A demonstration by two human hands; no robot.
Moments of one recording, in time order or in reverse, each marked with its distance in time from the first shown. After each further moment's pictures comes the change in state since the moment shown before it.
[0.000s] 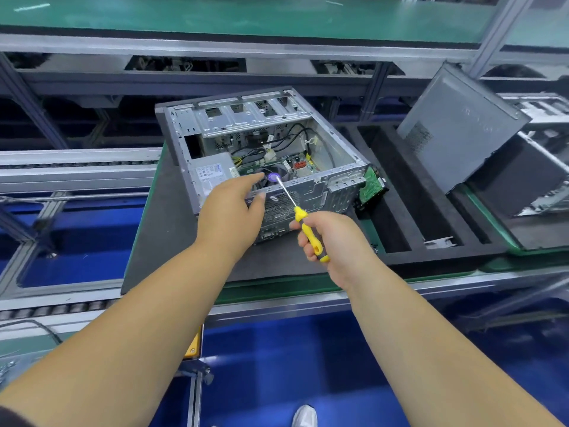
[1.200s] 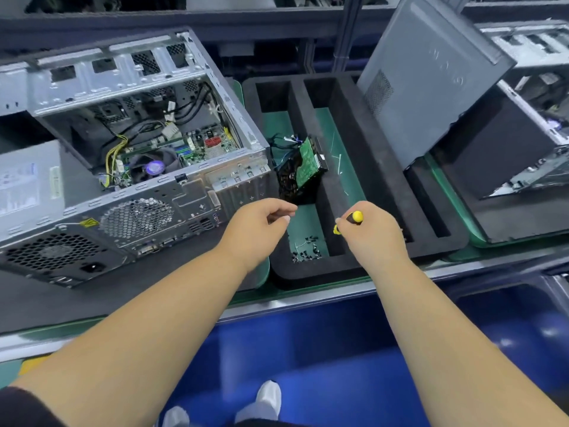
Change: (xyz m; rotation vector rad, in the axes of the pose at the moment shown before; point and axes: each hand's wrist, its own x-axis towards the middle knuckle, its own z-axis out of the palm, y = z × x) left_hand 0.025 0.097 0.228 -0.389 -0.493 -0.205; right_hand 0.140 0.044 -0.264 -0.883 0.463 -0.205
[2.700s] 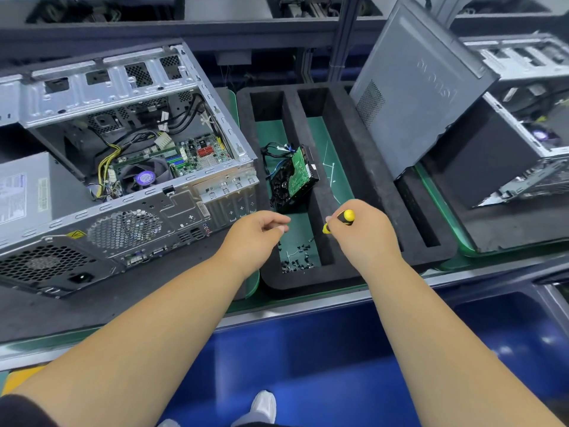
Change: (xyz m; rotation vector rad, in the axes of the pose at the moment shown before) left_hand 0.008 0.001 0.013 -0.105 -0.010 -0.173; right_hand 0.009 -0.003 -0.014 0.059 0.010 -0.121
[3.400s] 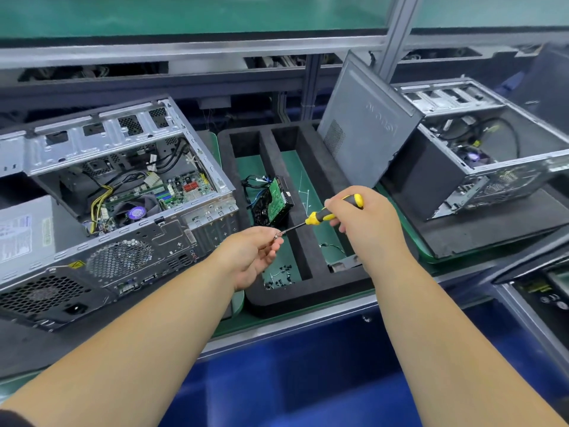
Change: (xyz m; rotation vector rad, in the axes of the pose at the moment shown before) left_hand -0.014 0.055 0.009 -0.760 -0.125 -0.330; right_hand -0.031 -0.044 -0.085 0.524 0.126 0.018
